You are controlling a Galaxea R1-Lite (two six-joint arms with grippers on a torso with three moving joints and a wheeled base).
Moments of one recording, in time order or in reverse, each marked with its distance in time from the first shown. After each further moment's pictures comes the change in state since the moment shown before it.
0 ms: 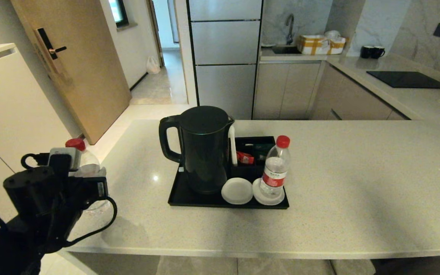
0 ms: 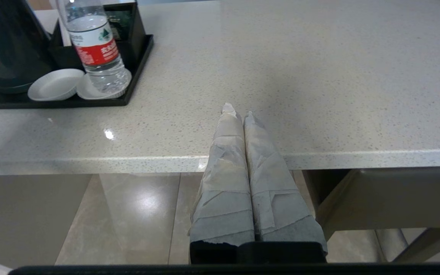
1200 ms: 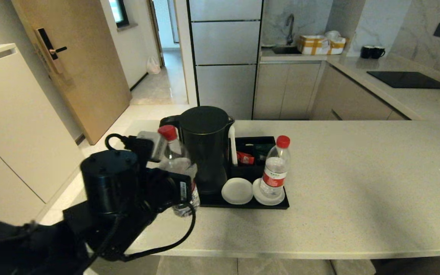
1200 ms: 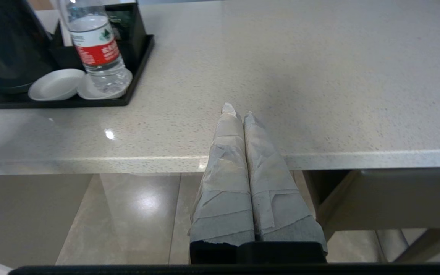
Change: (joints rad) left arm -0.589 -0.096 -0.299 0.436 0.010 -0.208; right arm 0.000 0.000 -0.001 0.000 0.000 0.000
